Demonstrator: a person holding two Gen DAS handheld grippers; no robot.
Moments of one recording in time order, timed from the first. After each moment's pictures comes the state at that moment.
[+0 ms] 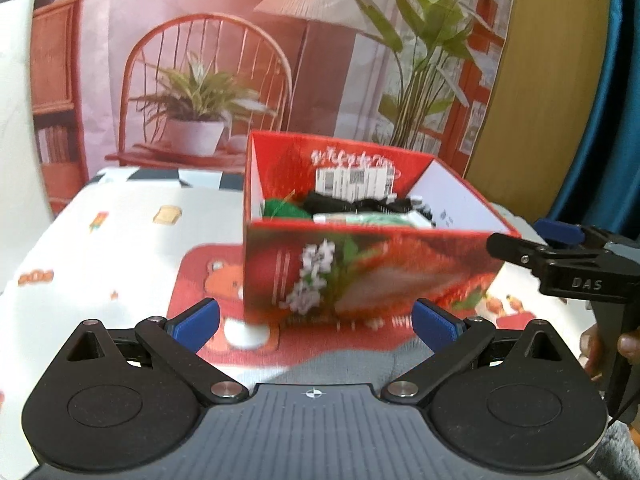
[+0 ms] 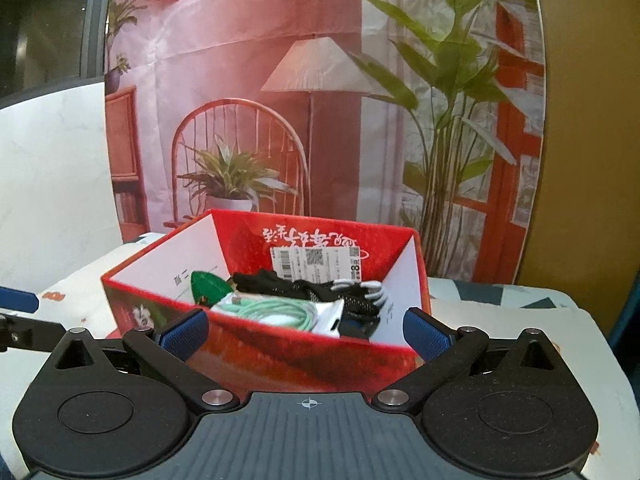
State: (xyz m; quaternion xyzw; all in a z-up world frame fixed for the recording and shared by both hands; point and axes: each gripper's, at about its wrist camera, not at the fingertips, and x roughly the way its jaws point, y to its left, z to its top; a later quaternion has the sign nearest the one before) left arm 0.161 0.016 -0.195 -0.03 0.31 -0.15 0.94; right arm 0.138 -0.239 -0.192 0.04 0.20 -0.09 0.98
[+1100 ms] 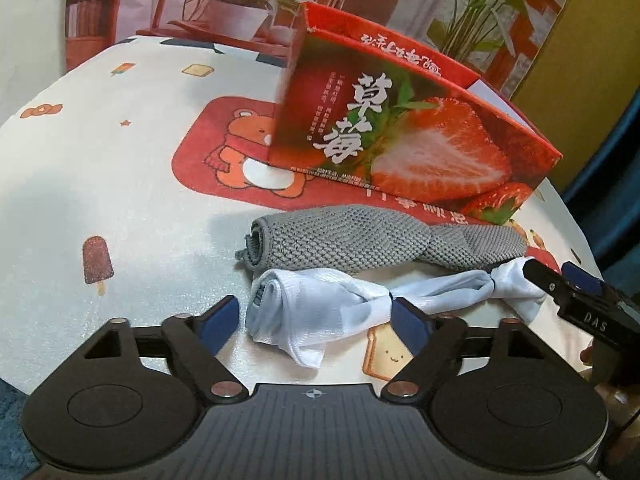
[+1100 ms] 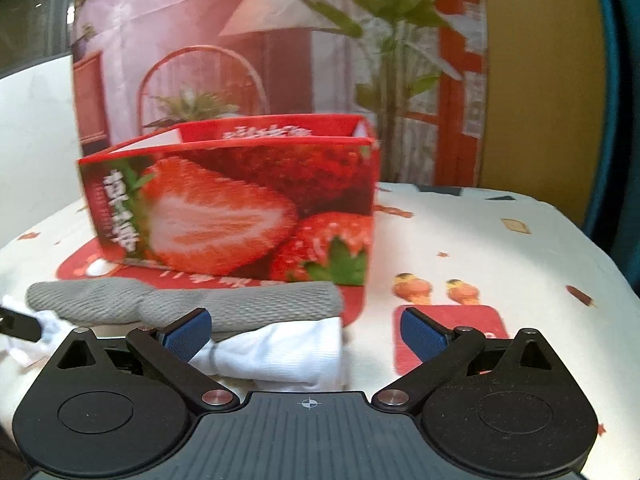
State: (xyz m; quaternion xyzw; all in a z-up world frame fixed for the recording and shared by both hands) left arm 0.138 0.037 -0.282 -0.10 0.42 -0.12 0.89; right arm 0.072 -0.236 -0.290 0.08 0.24 -0.15 0.96
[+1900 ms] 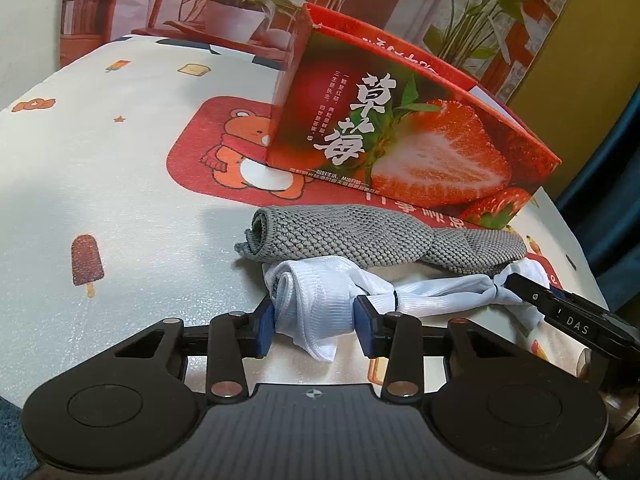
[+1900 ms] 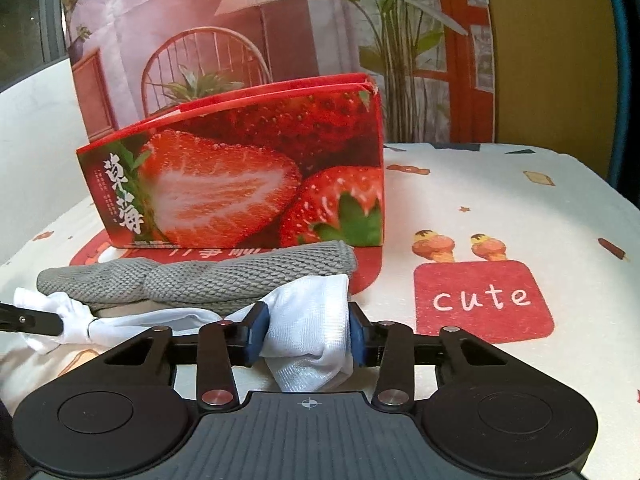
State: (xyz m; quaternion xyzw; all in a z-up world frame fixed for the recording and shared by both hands) left arm 0.140 0.041 -0.293 -0.11 0.41 -0.13 0.90; right arm 0.079 -0.243 -0.309 0.13 0.27 -0.10 0.95
